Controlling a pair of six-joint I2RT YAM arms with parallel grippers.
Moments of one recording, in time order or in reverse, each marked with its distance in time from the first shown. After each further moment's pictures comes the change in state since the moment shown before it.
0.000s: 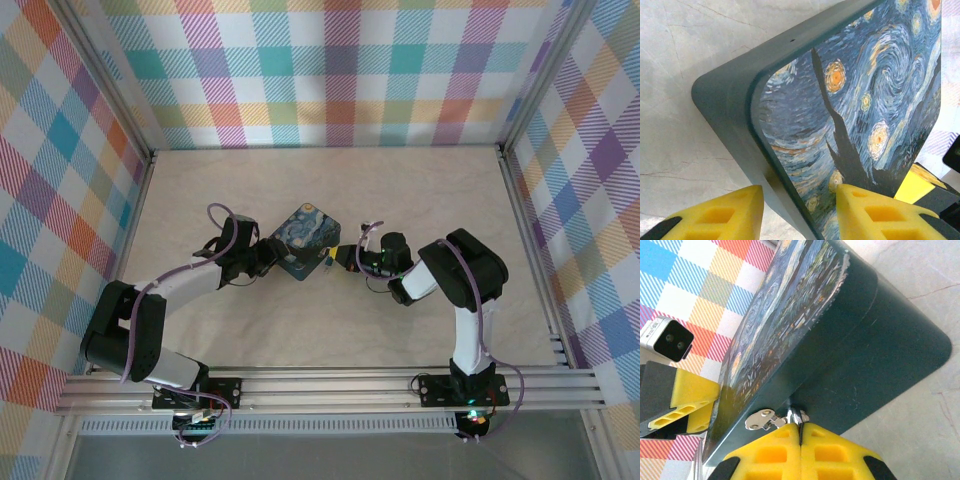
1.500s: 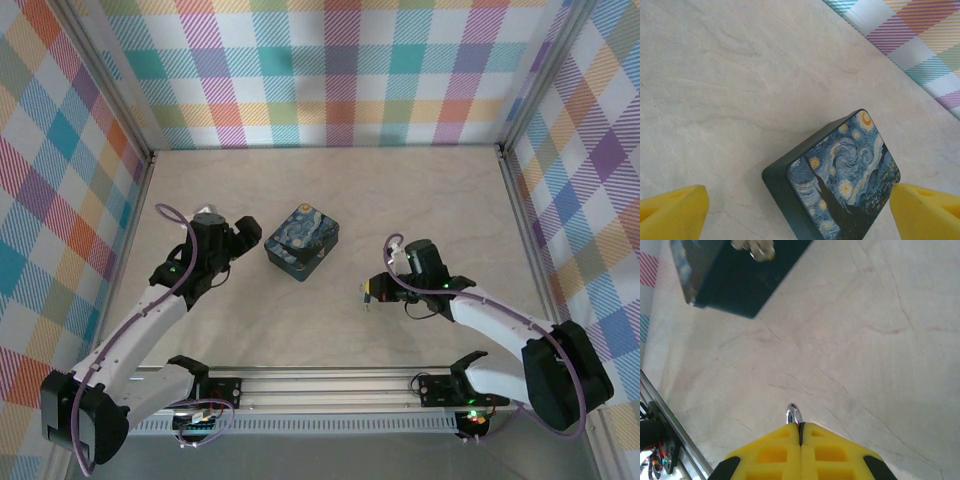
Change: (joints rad) left arm 0.000 -0.441 0.056 -0.287 -0.452 0.120; right arm -0.017 -0.806 -0.114 -1.247 0.061 -0.341
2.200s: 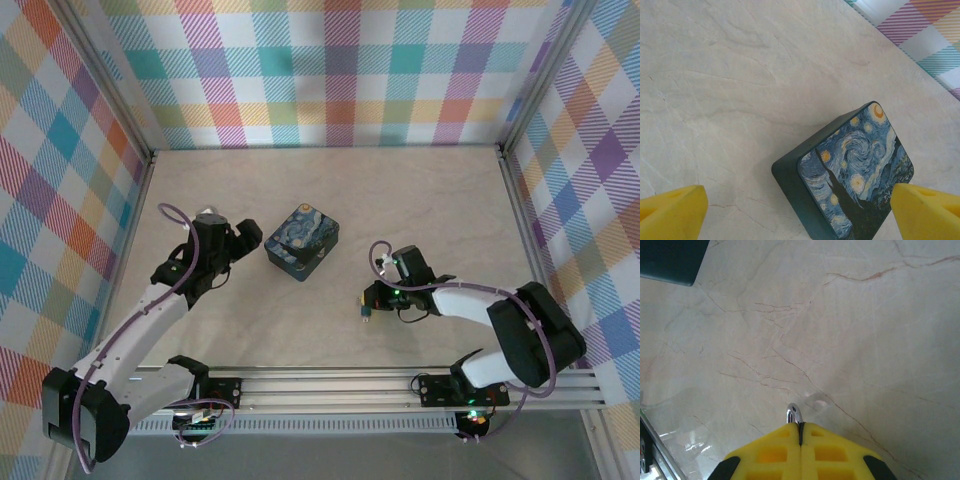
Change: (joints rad) left arm 0.001 0.014 0.000 -0.024 0.001 0.015; right arm 0.027 0.239 -0.010 0.112 -0.014 0.023
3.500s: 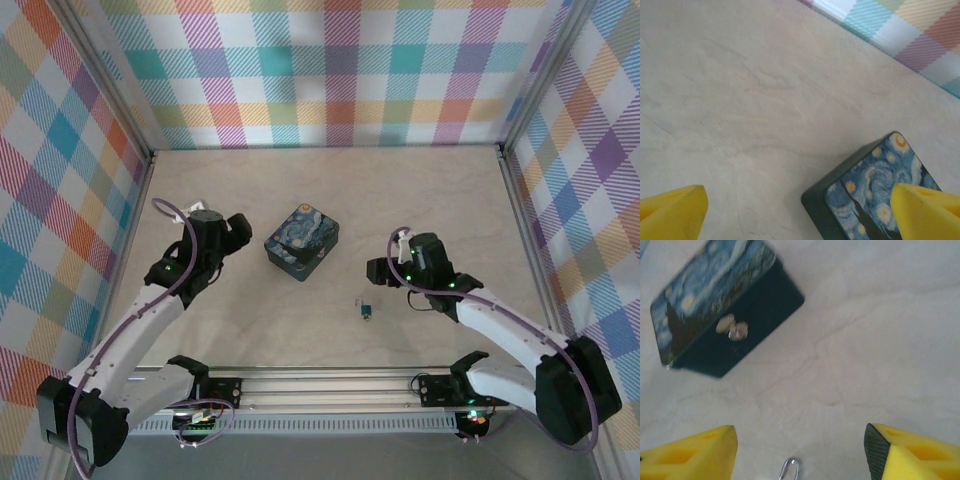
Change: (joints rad) left arm 0.006 -0.032 0.053 -0.045 -0.198 0.124; right arm -0.028 -0.348 0.068 -0.106 0.335 -0.145
